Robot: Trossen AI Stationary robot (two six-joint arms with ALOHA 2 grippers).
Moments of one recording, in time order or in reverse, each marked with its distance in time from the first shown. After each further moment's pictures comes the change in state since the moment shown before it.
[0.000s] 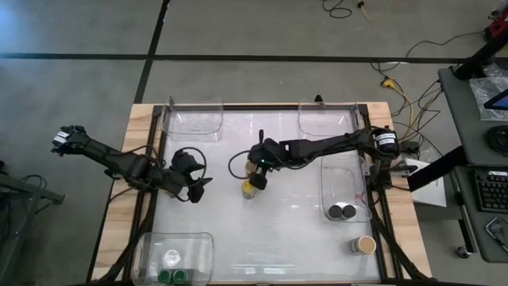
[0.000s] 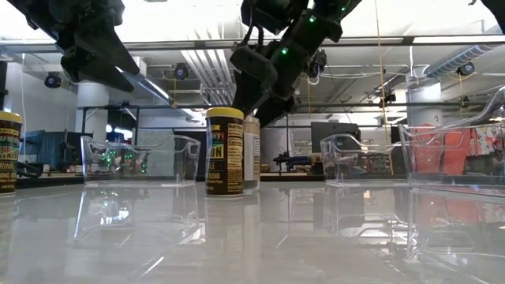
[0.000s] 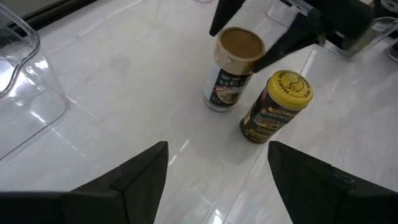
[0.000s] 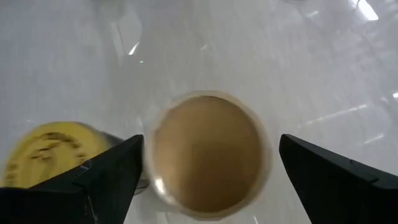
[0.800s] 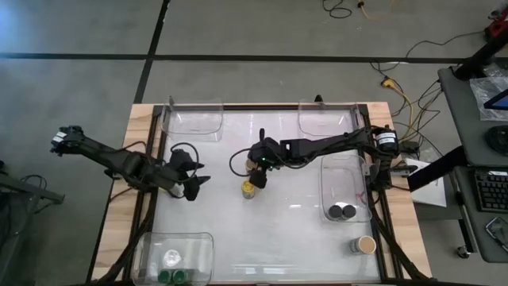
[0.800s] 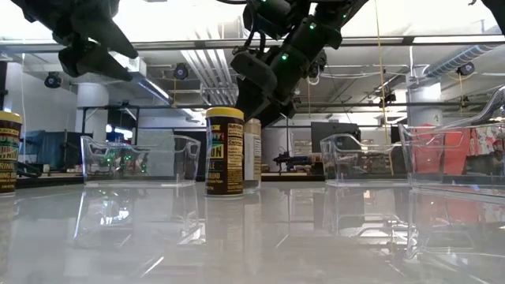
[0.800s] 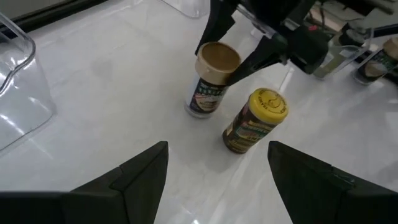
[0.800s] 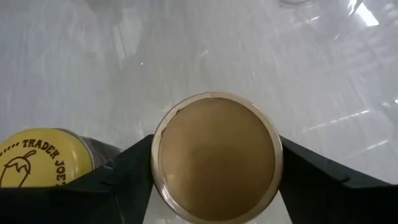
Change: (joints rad) left arm 0.000 -0.083 0.000 0.013 0.017 -0.014; right arm -0.015 0.001 -0.036 0.067 -0.014 -0.022
